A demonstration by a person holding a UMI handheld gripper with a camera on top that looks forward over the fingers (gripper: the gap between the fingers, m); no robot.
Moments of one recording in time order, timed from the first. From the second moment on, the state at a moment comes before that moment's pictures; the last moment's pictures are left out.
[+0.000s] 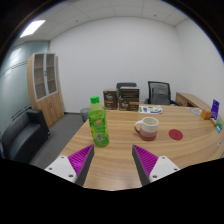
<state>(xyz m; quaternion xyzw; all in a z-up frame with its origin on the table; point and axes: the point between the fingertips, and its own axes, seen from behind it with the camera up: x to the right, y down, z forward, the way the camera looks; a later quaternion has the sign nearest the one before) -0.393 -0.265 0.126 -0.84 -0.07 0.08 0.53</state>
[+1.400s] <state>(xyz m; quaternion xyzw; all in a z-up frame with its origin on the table) -0.476 -0.064 0.087 -0.79 0.18 0.21 0.54</state>
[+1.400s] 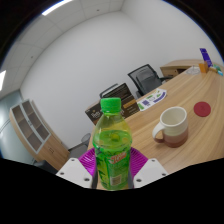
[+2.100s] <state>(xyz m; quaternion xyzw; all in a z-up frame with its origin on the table) -0.413 -0.020 0.133 -0.49 0.61 0.56 0.28</state>
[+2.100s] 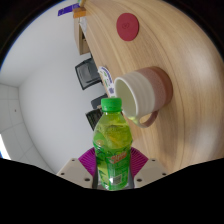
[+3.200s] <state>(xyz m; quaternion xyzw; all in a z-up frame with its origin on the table) -0.192 -0.028 0.197 -0.79 0.11 0.03 0.60</state>
